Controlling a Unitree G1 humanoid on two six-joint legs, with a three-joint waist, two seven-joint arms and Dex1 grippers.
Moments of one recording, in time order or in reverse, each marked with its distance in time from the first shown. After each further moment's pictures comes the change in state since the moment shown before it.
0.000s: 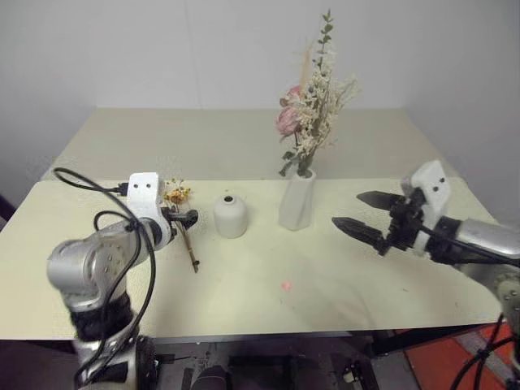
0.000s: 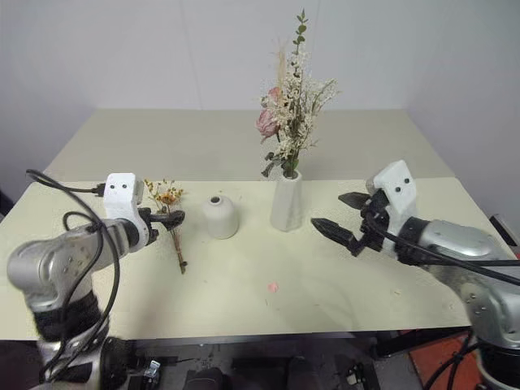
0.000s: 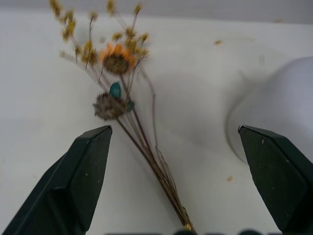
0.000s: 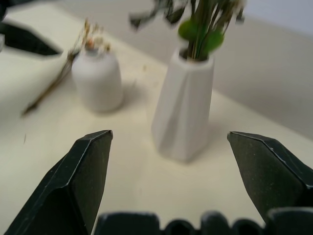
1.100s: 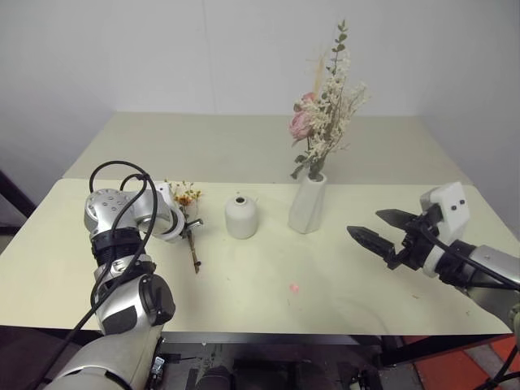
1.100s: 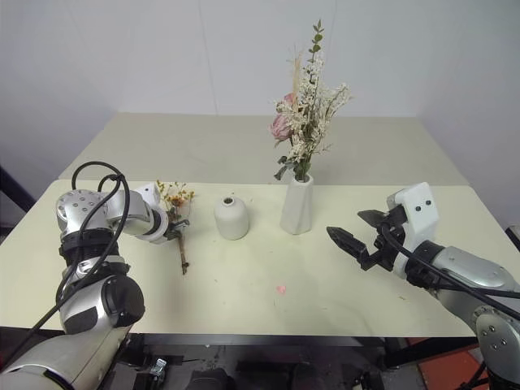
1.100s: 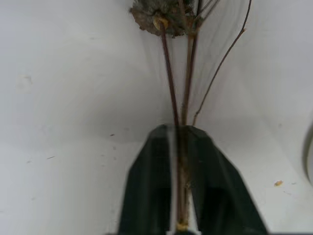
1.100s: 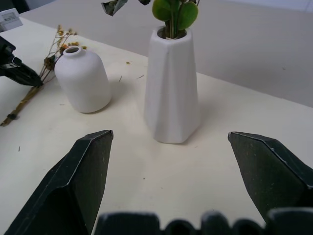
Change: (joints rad) left arm -0.352 -0.006 0.238 0.845 -0.349 -0.010 0.703; right arm 0.179 0.129 -0.131 -0.087 0.104 0.039 -0.257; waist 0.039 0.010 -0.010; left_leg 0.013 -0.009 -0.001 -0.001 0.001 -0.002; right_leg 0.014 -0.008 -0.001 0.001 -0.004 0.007
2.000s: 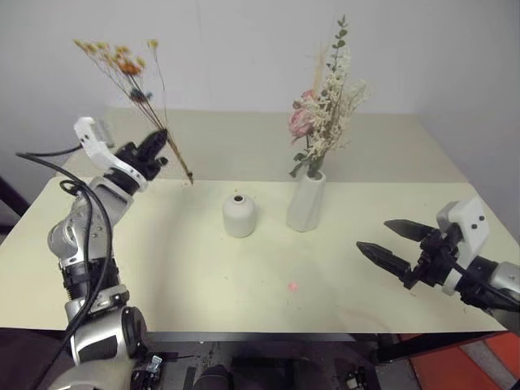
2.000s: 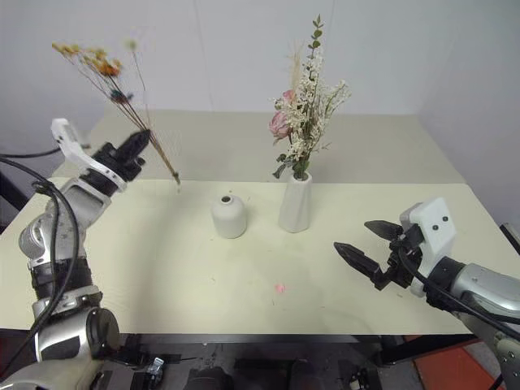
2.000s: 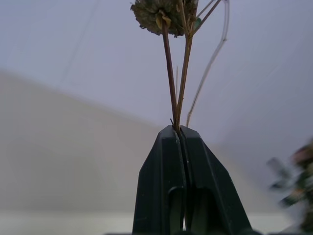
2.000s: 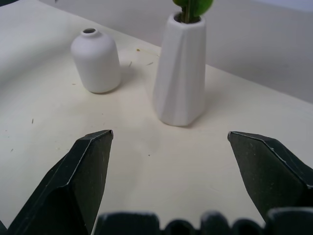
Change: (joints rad) left arm 0.152 0.136 -0.114 -0.200 0.044 -0.971 -1.391; right arm 0.177 -0.038 -0.096 -0.075 -0.030 -0.122 0.145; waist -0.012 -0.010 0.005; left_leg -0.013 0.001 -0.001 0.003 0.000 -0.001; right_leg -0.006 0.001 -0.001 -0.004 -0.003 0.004
